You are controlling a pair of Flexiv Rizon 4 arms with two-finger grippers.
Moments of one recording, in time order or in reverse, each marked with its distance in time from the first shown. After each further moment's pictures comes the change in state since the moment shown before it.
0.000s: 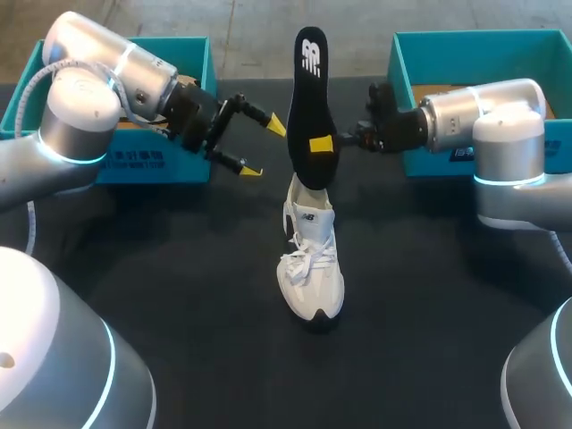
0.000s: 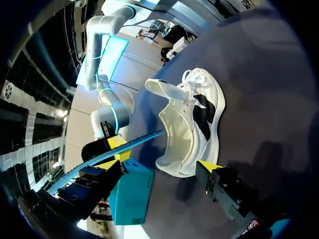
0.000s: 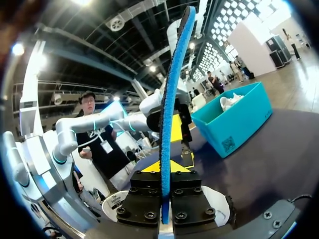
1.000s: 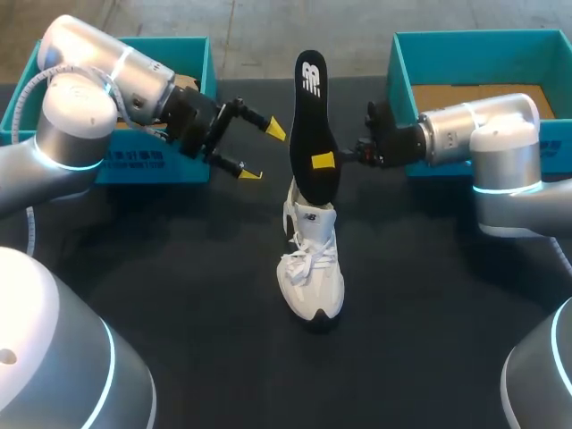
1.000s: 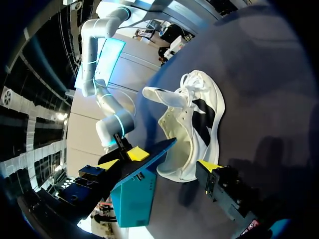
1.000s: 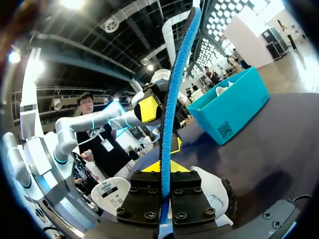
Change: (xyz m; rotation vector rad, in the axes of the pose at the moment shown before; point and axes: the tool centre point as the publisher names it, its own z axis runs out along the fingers) left arm -0.003 -0.015 -0.001 -0.006 -0.001 0.043; right arm -0.016 -0.032 -0.002 0.016 0.009 0.054
